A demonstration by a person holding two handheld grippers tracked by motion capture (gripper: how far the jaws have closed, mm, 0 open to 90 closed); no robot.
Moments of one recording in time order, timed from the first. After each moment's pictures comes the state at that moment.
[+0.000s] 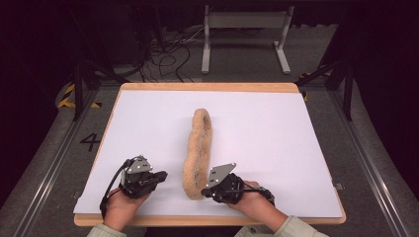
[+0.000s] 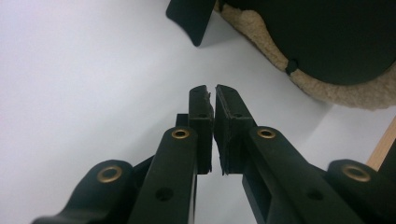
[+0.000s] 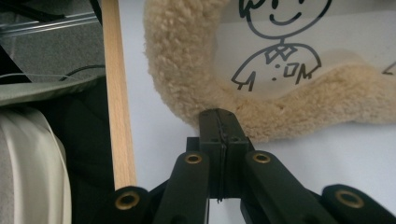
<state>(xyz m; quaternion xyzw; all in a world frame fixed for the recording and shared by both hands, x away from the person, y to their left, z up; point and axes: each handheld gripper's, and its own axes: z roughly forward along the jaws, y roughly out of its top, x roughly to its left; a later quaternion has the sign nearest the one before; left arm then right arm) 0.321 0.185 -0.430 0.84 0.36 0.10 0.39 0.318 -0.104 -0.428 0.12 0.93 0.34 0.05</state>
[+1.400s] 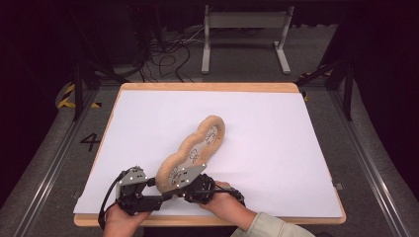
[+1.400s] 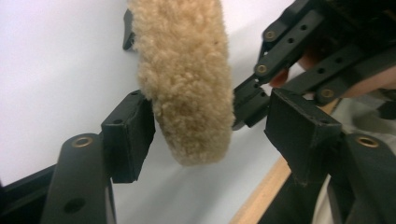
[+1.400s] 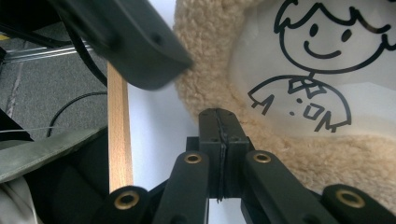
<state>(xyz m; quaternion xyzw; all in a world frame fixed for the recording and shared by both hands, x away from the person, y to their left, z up) 0.288 0.177 -0.421 0.82 0.37 0.06 0.43 0.322 -0.034 -0.439 0.11 0.92 0.38 0.05</state>
